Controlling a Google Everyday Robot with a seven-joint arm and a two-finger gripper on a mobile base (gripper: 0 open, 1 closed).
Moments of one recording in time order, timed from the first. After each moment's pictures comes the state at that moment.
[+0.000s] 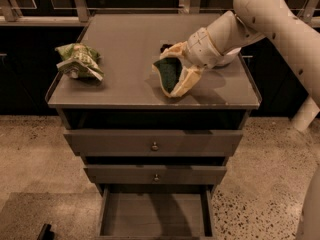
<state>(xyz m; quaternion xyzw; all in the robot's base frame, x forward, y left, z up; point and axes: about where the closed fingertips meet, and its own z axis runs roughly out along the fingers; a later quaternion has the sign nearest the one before) 0.632 -0.052 0.872 -0.76 0.52 0.18 0.36</state>
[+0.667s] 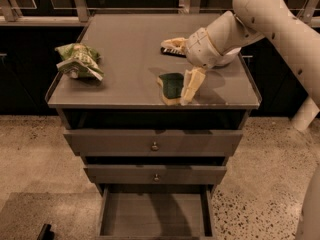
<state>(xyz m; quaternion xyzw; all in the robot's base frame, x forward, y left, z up) 0.632 -0.051 0.872 -0.76 0.52 0.18 0.36</state>
